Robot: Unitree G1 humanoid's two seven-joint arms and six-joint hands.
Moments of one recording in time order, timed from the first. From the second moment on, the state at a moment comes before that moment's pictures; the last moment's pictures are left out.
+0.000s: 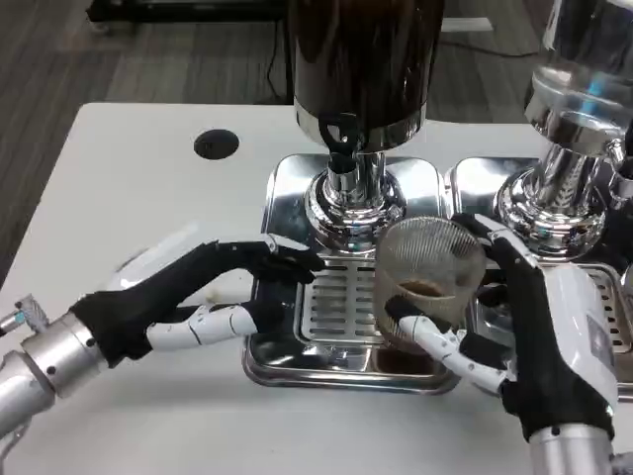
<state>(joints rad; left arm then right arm) -0.30 0.54 -0.08 0.75 0.08 -0.98 -0.57 0.31 -0.05 0.29 -0.33 -0.67 0.09 -0.30</state>
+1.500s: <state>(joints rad) -0.06 0.64 -0.05 0.52 -0.15 -1.00 -0.70 0.59 -0.09 0.37 -0.56 -0.69 0.07 -0.25</state>
